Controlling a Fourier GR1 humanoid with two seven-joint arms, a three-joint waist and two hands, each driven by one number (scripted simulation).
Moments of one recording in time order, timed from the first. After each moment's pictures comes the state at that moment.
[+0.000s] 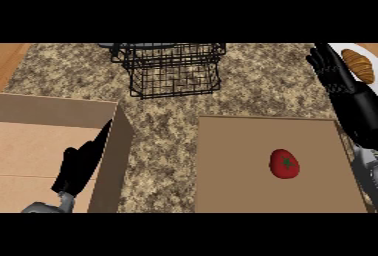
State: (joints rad) left arm -0.05 0.44 -0.35 -1.54 0.21 0.07 0.16; right arm -0.33 -0.52 0.14 -1.61 -0.22 0.00 -0.16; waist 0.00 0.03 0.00
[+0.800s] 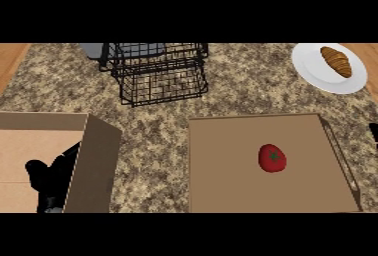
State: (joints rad) left arm 0.10 0.33 -0.18 -1.55 0.23 0.28 0.08; right arm 0.07 -0.33 -0.27 -1.75 -0.15 -0.64 -0.03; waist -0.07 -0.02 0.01
